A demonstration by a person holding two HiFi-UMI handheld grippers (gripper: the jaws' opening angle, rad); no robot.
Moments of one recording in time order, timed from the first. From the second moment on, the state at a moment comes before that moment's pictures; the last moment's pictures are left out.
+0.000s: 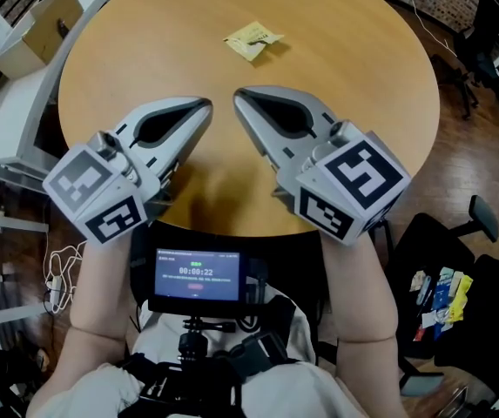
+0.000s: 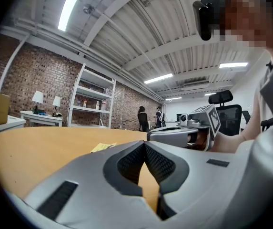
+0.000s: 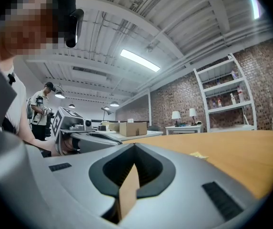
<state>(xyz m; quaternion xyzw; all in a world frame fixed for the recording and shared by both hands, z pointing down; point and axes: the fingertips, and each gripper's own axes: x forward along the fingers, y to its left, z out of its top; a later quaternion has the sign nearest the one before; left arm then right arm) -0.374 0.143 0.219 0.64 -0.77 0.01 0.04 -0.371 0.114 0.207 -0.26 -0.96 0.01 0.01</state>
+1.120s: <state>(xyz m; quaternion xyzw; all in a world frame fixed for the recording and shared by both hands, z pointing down) -0.377 0.141 0.213 0.64 -0.76 -0.01 0.04 -0.382 0.123 0.210 -0.29 -0.96 -0.03 0.04</state>
